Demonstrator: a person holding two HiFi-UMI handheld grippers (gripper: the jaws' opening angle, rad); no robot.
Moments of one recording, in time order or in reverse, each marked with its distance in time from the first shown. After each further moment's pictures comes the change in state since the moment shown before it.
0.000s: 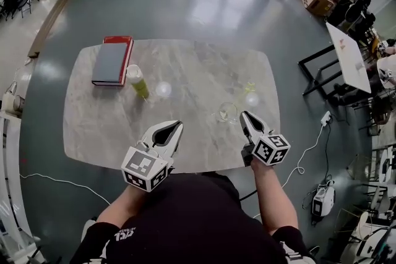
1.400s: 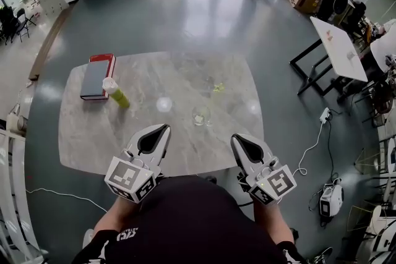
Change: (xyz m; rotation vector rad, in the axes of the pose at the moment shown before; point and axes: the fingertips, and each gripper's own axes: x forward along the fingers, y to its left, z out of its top) left arm 0.020 -0.096 0.052 0.101 -0.090 0.009; right arm -0.156 0.076 0.078 -0.270 -0.241 0.197
